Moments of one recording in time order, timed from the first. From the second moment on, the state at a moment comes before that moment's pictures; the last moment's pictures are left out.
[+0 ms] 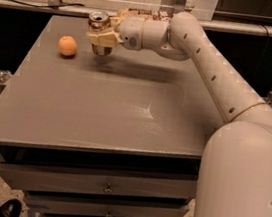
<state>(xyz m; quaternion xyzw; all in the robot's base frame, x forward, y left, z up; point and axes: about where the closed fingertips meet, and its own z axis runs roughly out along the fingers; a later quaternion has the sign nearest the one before) 0.740 0.131 0.915 -0.52 0.53 0.40 0.54</state>
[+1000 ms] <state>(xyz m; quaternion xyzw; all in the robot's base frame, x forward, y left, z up) 0.753 0.158 0.899 -0.51 0.54 0.42 0.52</state>
